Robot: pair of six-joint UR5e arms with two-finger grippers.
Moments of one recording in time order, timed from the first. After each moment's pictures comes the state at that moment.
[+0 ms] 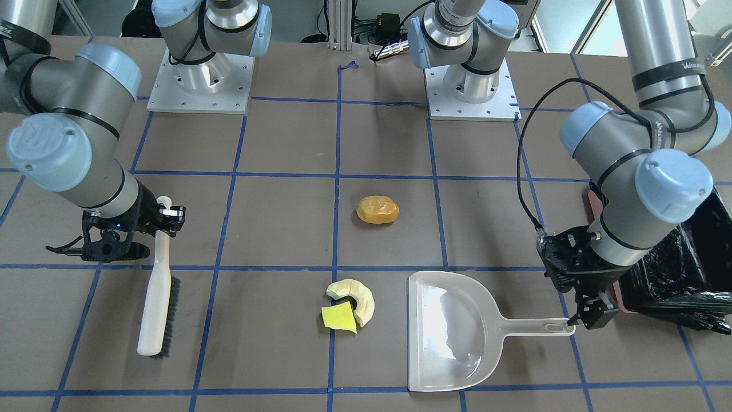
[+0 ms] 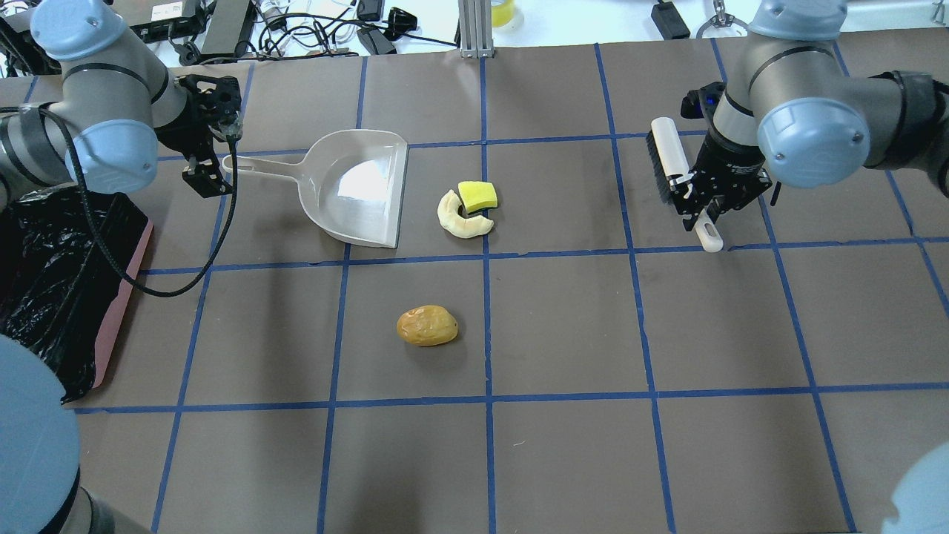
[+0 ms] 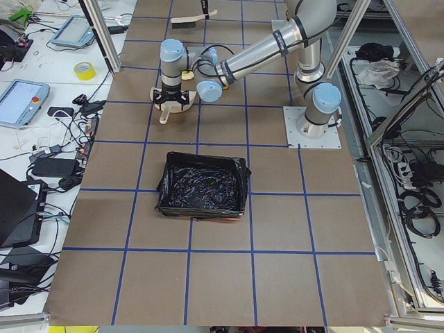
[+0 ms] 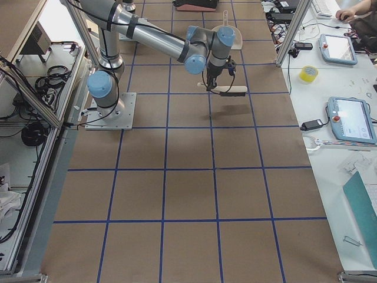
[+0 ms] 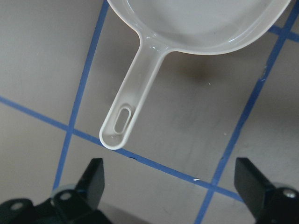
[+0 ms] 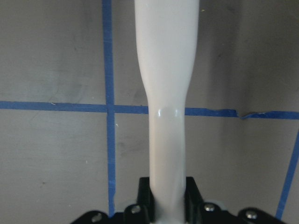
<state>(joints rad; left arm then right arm) -1.32 -1.98 -1.64 -0.94 1.54 1.73 1.47 -1.31 1.75 -1.87 -1.59 -0.14</state>
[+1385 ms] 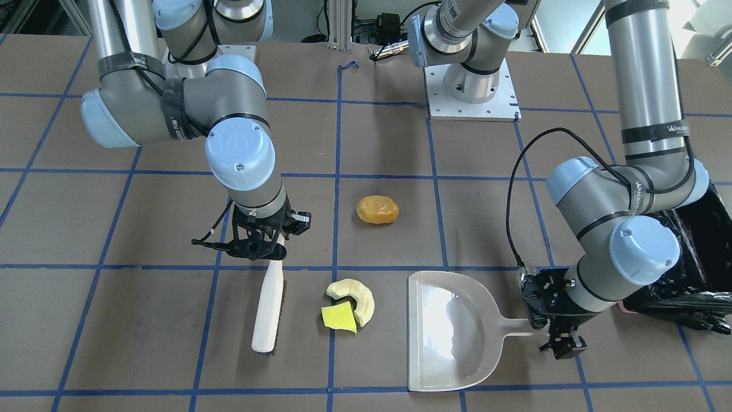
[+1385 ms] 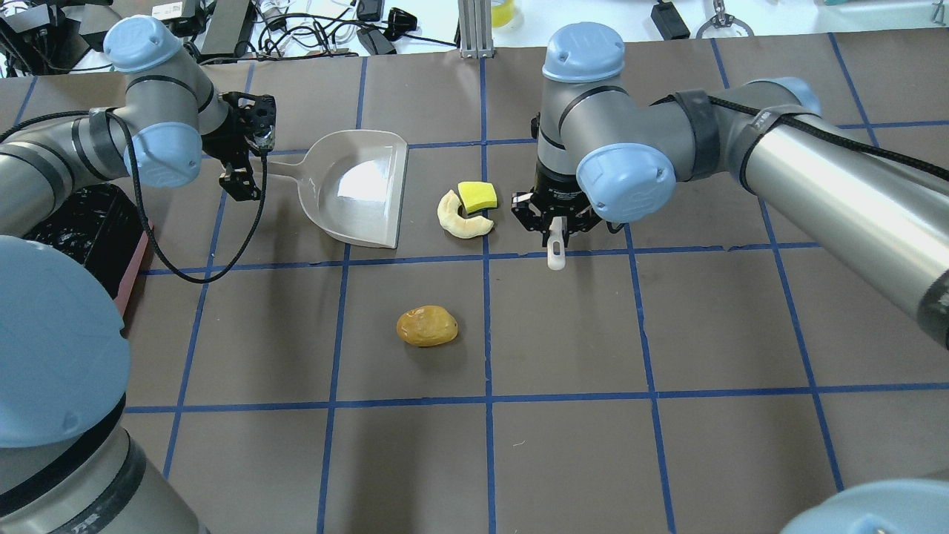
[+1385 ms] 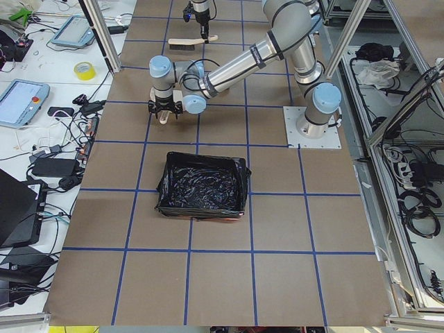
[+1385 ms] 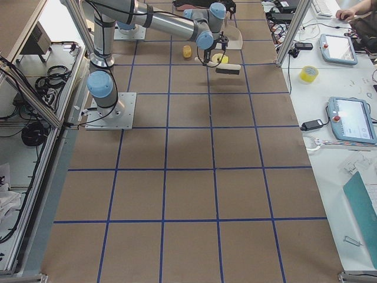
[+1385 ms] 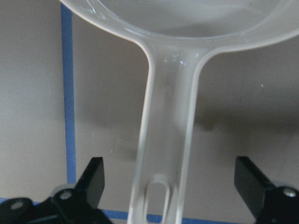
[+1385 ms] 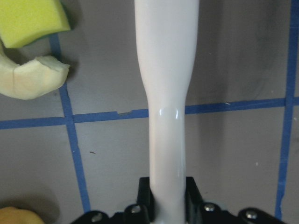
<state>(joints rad) -1.36 -2.12 -1.57 -0.94 1.53 1.71 1.81 -1.19 1.66 -1.93 -1.52 0.31</state>
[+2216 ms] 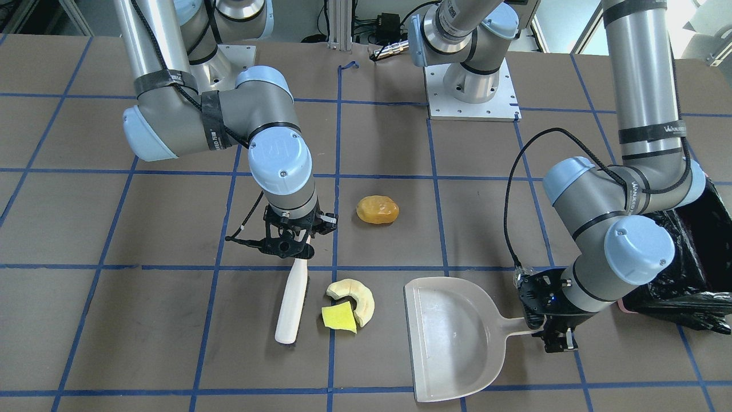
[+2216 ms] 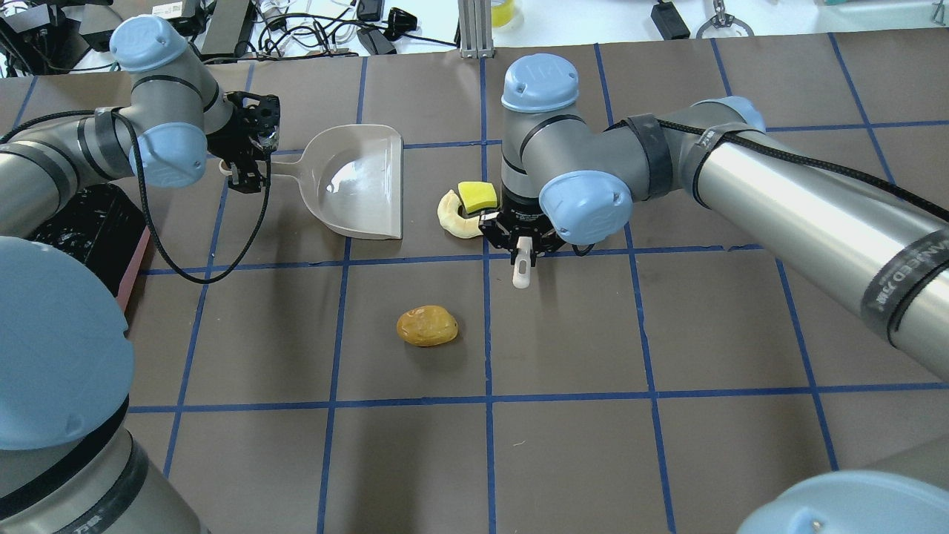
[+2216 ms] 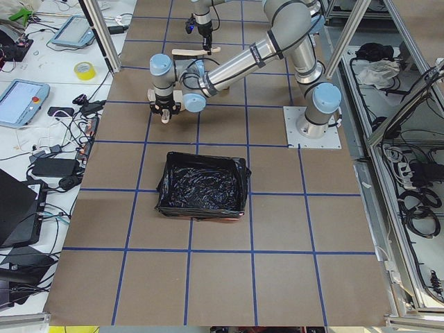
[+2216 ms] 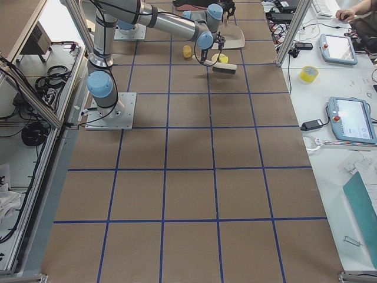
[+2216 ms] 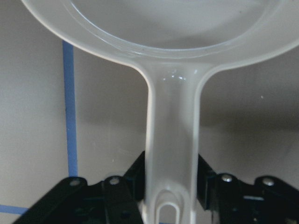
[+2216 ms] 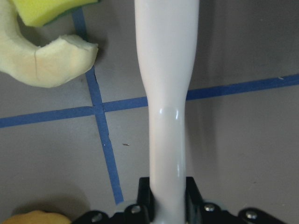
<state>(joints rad) -1.36 -2.12 -1.57 -0.93 1.54 1.72 1.87 -1.16 1.67 -1.96 -1.50 0.45</state>
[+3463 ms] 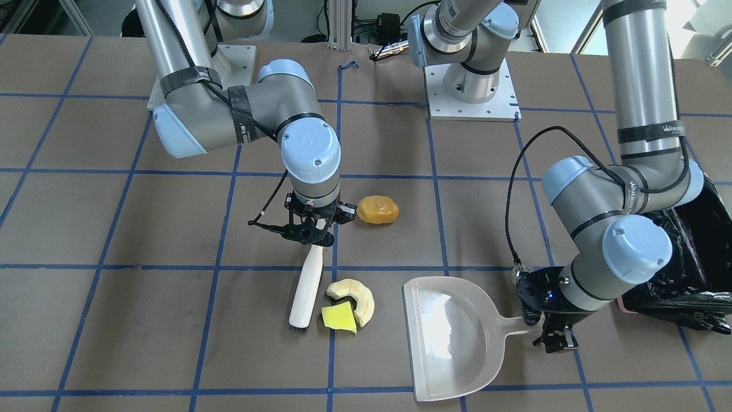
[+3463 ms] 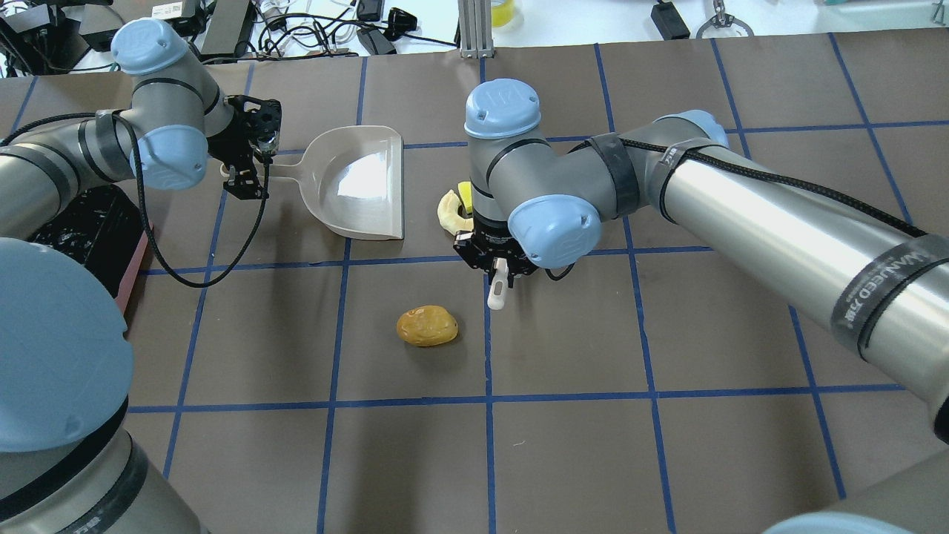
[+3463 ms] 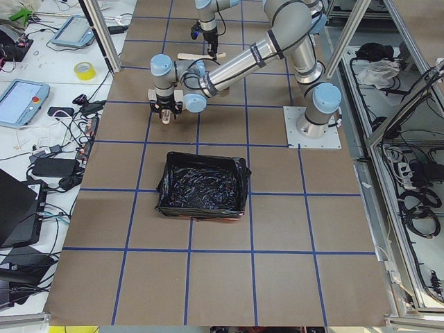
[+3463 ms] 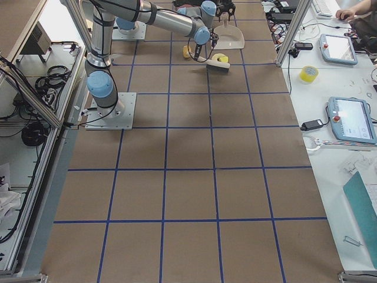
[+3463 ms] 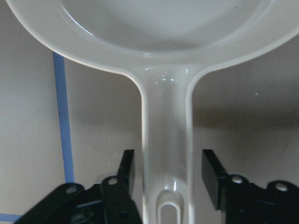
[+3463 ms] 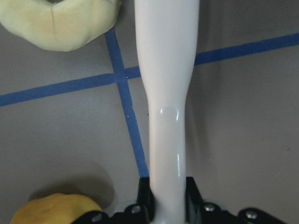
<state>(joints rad) -1.36 -2.12 -1.58 -0.93 1.54 1.76 1.94 -1.15 1.68 -1.95 -1.50 0.56</state>
